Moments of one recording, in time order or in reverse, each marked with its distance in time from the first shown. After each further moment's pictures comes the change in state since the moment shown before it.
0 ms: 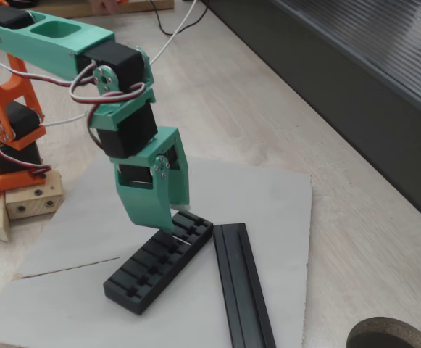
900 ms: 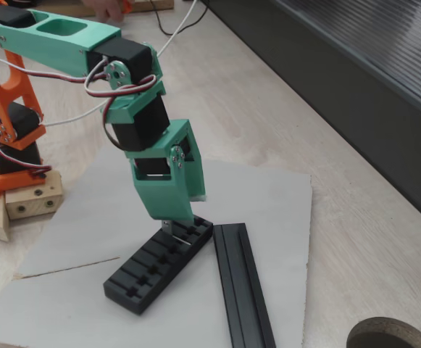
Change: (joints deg) arm -4.6 -0.1 0.4 -4.7 0.0
